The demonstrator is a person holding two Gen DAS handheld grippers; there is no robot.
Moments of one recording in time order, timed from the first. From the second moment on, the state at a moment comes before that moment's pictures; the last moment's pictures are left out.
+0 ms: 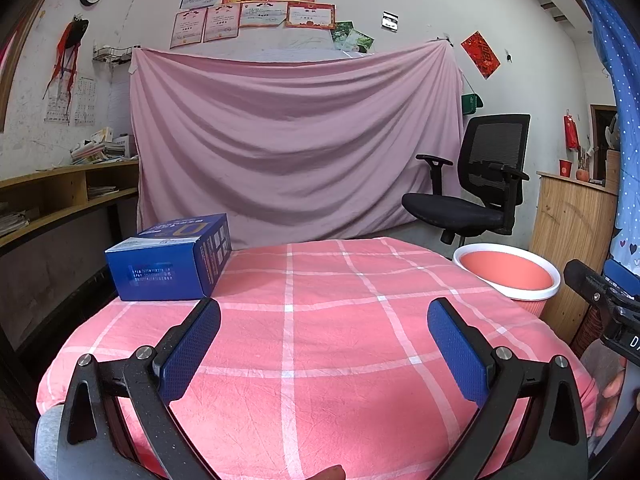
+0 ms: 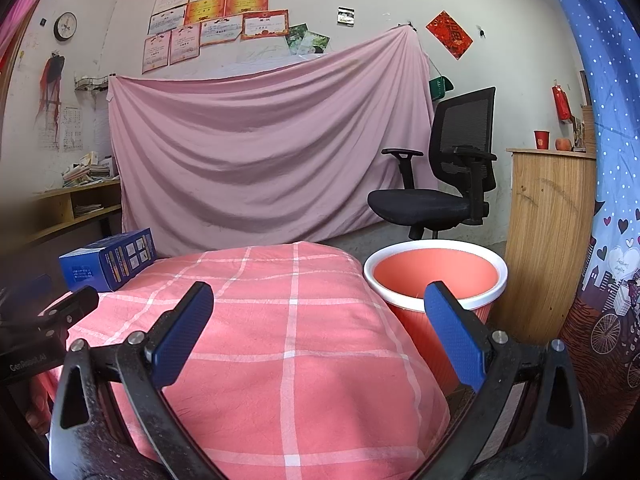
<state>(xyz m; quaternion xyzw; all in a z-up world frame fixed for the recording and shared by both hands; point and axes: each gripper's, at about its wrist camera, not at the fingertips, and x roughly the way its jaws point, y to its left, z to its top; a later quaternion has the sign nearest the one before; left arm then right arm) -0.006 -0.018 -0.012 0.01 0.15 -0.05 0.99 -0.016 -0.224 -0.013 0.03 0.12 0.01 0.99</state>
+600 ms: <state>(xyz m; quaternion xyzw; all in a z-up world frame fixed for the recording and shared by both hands) -0.006 -0.015 -0.011 0.00 0.15 -0.05 0.99 -0.016 -0.224 -0.014 0.03 0.12 0.01 0.99</state>
